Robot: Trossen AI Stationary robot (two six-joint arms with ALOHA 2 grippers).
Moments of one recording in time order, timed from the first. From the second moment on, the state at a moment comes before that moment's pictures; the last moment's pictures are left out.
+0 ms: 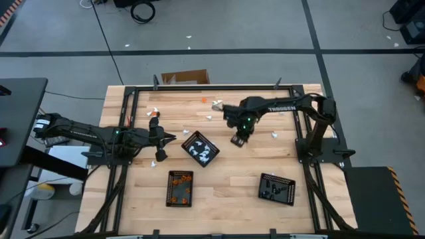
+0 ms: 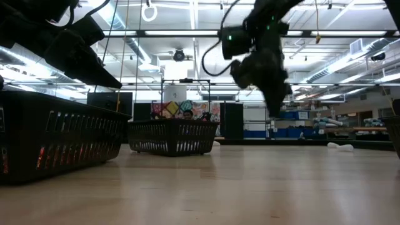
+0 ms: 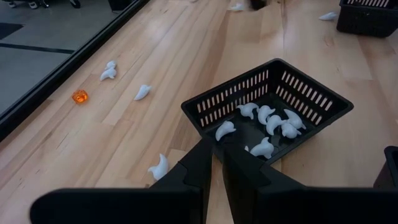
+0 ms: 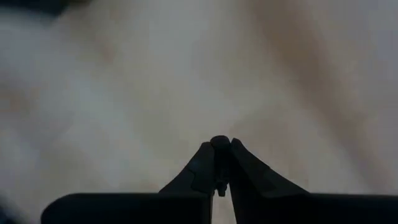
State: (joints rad) left arm -0.12 0.71 0.29 -0.06 -0.38 -0.11; right arm -0.20 1.79 1.35 -1.11 -0.25 0.39
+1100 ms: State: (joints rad) left arm -0.12 0.71 0.29 -0.06 -0.38 -0.14; right arm 0.31 1.66 1.28 -1.45 -0.06 0.93
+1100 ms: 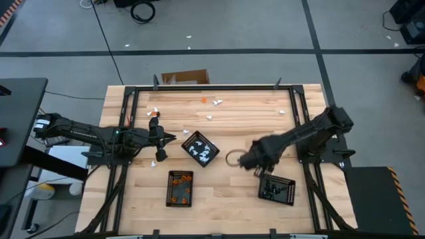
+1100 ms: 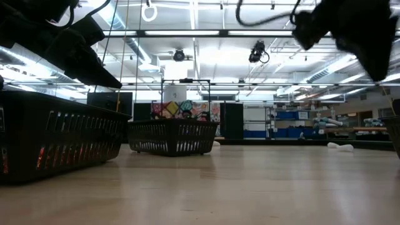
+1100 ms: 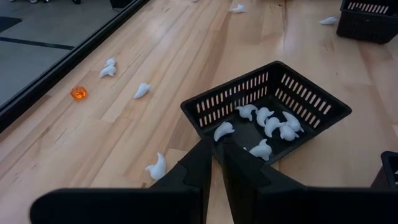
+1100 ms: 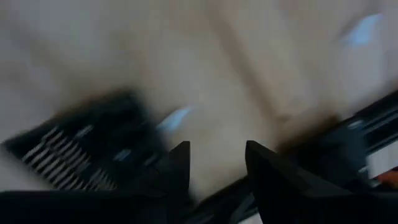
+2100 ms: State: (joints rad) left arm -0.12 0.71 0.29 -0.06 -0.38 -0.11; right arm -0.44 1.45 0.66 -0.88 0.06 0.44
